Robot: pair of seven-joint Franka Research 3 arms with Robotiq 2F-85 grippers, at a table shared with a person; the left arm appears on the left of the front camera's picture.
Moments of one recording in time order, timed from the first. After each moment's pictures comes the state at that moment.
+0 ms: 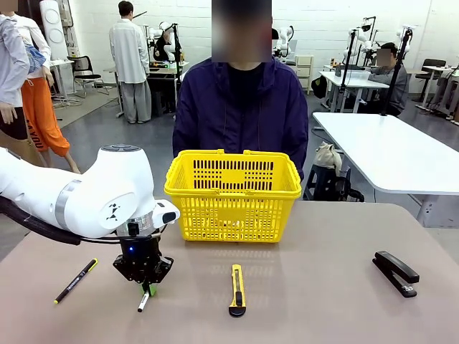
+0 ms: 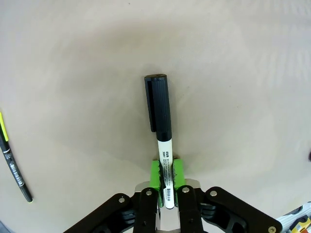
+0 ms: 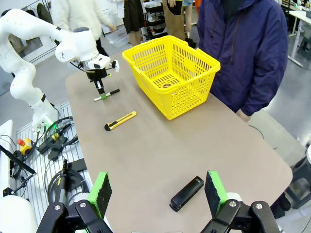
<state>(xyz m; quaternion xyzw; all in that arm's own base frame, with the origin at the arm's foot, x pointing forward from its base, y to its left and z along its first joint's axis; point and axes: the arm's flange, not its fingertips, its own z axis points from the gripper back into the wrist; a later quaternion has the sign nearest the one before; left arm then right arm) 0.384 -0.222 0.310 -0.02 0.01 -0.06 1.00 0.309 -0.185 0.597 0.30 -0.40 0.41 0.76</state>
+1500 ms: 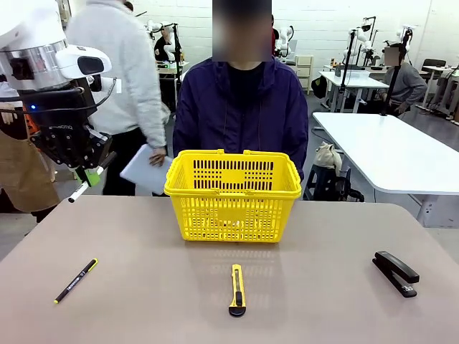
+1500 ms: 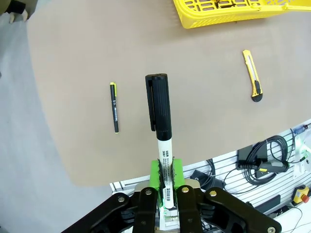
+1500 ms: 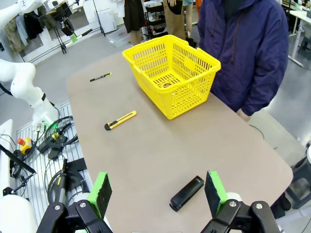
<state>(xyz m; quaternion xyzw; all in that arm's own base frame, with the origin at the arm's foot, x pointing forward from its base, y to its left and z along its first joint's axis) 0.326 -0.152 0.608 -0.02 -0.09 -0.11 0.99 0.310 -0.185 0.596 0.30 -0.40 0.41 0.76</state>
